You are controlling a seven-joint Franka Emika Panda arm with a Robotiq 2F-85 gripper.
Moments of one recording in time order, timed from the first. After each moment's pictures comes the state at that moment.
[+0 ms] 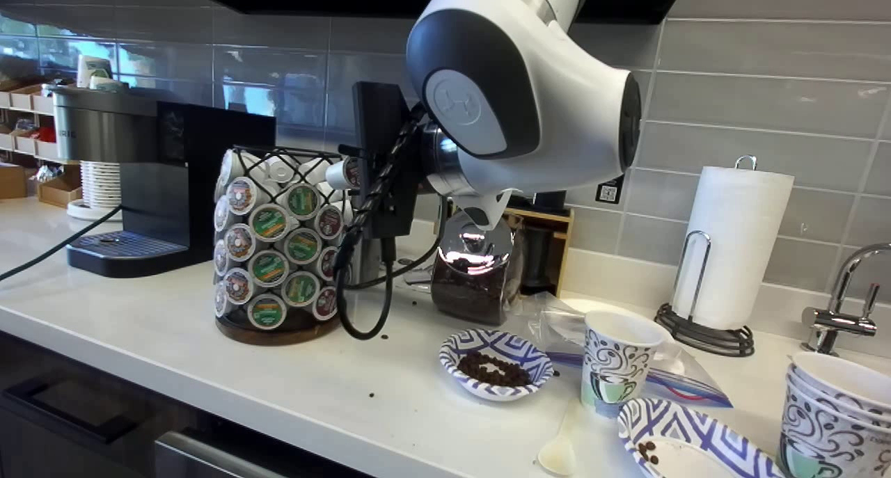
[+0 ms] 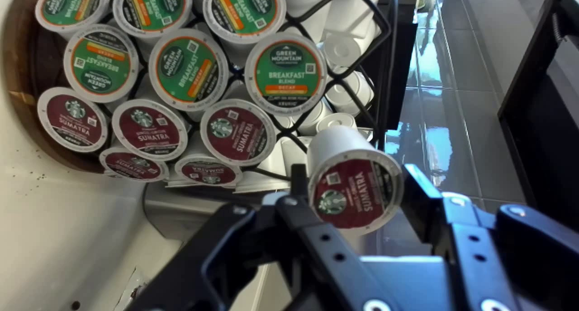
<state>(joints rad) -0.16 0.30 -0.11 -1.94 1.35 1.62 -0.70</state>
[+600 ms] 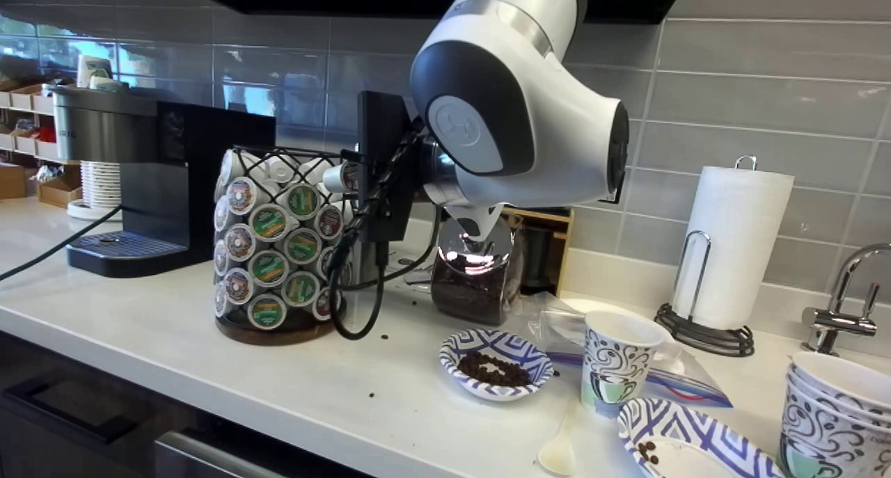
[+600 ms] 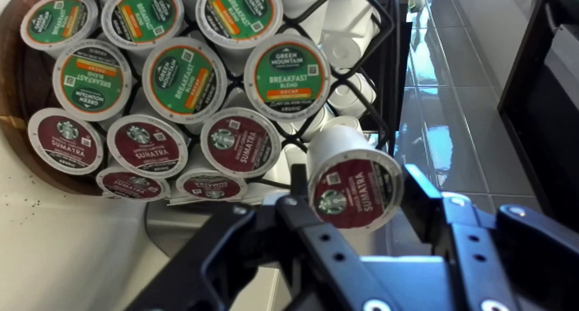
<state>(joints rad) -0.15 0.34 -0.10 -1.91 1.36 1.59 -0.65</state>
